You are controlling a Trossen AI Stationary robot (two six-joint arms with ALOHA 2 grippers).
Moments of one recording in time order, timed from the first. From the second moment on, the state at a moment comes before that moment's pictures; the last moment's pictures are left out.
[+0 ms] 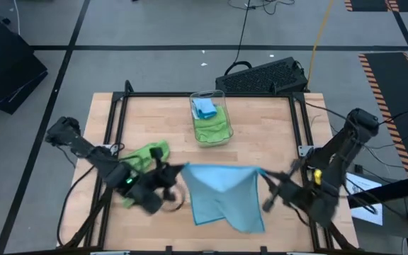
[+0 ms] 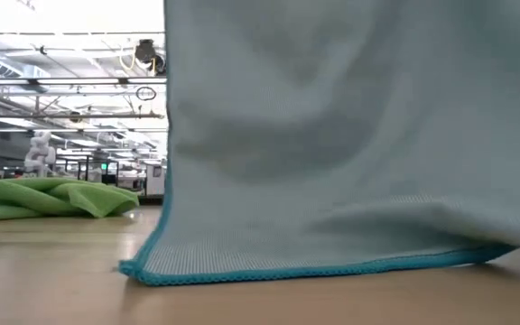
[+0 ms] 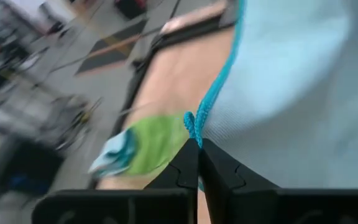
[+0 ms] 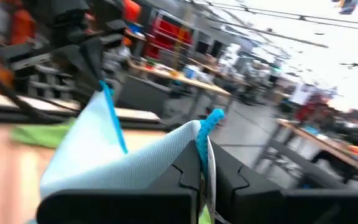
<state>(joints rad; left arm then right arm) -0.61 1.51 1.39 -0.81 -0.96 -0.28 0.94 1.30 0.97 0.13 1.56 -0.16</state>
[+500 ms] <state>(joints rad) -0.17 1.51 1.15 -0.43 -0.66 0.01 0.50 0.79 0.44 0.18 1.10 -0.03</state>
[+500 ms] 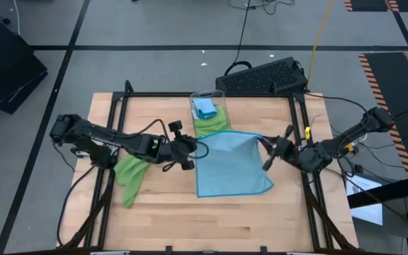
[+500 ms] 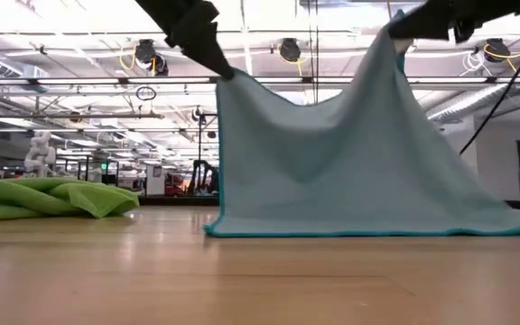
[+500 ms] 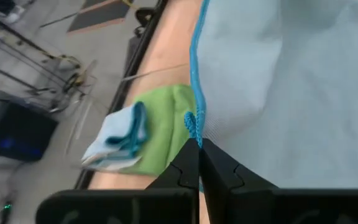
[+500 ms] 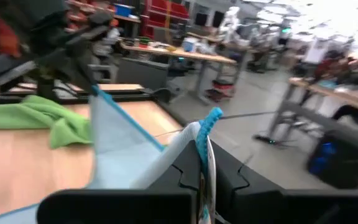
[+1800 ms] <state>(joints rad) -0.68 1.45 1.29 -0.47 -0.44 -0.15 0.75 1.26 0.81 0.49 1.08 0.05</state>
